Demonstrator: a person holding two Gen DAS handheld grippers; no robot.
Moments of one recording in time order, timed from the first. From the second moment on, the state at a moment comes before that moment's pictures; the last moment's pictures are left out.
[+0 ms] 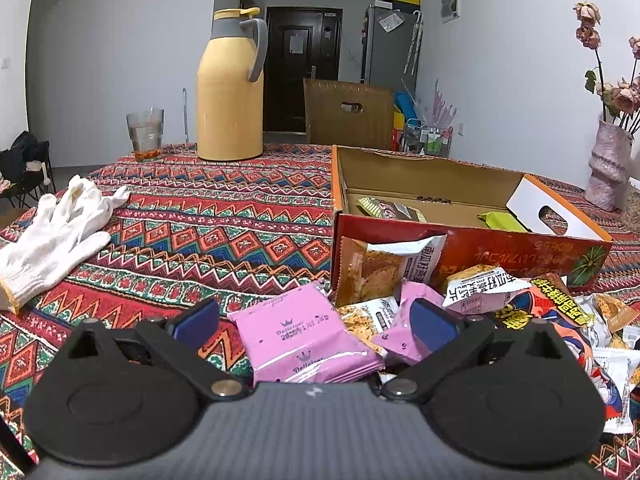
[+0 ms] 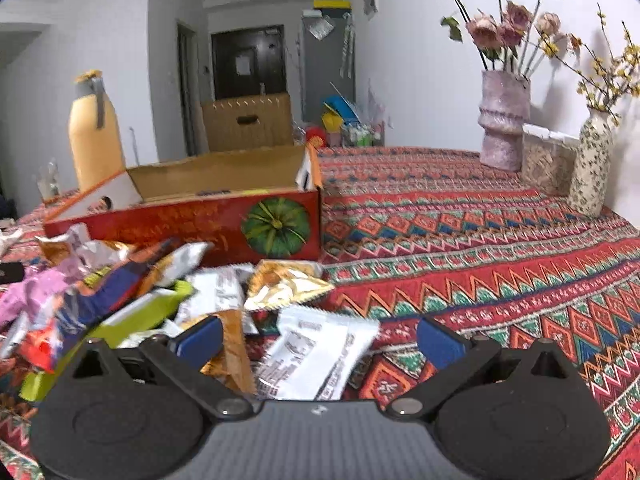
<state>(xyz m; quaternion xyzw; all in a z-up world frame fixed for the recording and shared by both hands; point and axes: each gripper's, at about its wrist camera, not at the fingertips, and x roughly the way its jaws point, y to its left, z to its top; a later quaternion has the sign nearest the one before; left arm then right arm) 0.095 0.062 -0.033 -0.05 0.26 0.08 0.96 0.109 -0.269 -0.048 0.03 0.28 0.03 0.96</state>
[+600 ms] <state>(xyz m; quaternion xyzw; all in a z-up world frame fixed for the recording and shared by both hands) 0.095 0.063 -0.033 -0.05 0.26 0.08 0.96 0.108 -0.266 -0.063 0.01 0.30 0.03 0.95</state>
